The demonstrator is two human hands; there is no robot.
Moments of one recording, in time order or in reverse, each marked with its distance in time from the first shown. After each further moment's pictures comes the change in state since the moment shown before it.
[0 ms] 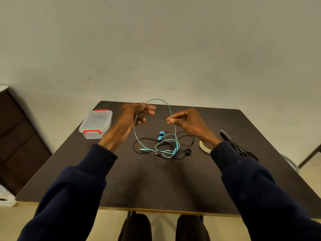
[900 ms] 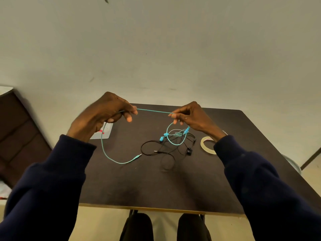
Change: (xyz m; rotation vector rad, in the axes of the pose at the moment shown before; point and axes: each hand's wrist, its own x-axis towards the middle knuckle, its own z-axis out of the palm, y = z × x) left_hand -0.027 0.068 -0.044 0.468 -0.011 -0.144; right_hand 0.009 -0.011 -0.016 0.003 -0.055 -0.104
